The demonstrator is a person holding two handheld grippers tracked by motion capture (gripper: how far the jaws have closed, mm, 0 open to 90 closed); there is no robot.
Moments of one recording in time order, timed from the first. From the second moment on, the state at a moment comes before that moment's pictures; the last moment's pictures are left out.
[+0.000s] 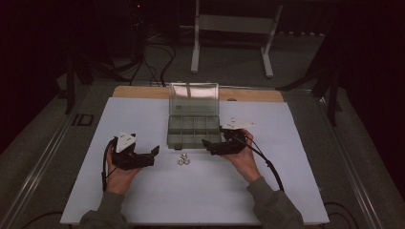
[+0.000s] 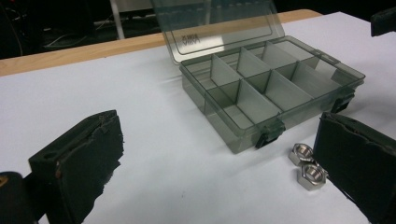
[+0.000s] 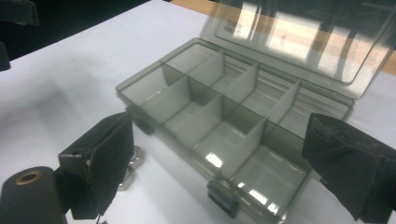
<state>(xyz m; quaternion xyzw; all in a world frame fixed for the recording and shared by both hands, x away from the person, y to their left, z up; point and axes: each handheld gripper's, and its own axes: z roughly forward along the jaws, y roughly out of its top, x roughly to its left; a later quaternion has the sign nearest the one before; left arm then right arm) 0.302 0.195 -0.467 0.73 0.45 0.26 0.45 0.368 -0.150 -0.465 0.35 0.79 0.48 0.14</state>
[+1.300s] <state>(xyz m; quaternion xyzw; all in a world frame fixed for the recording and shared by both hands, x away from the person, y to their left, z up) 0.285 0.197 -0.470 0.74 0.44 0.26 0.44 0.334 -0.098 -0.468 0.26 0.84 0.46 0.10</state>
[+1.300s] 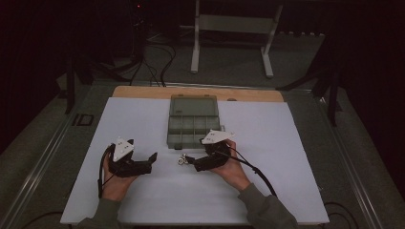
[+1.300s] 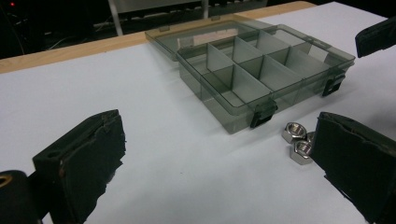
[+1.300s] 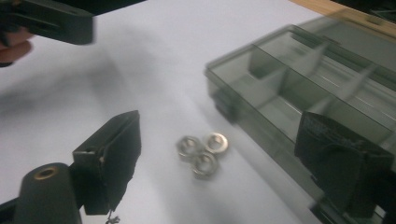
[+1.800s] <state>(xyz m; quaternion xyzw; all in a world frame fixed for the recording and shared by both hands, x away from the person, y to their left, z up) 0.284 0.198 -0.470 0.74 0.44 0.26 0.45 0.343 -0.069 -0.482 0.21 0.90 0.37 0.09</state>
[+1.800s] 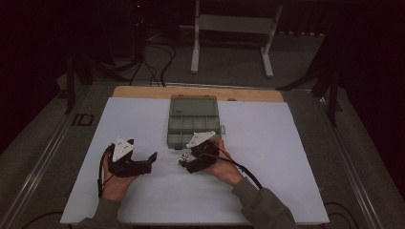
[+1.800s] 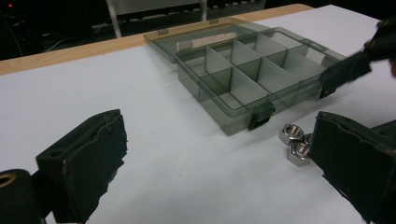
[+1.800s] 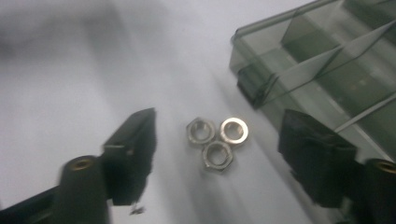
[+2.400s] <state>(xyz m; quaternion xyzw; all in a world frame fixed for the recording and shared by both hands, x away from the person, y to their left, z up) 0.285 0.199 -0.471 0.74 0.44 0.26 0.45 0.354 -0.063 -0.509 0.21 0.91 0.34 0.08</state>
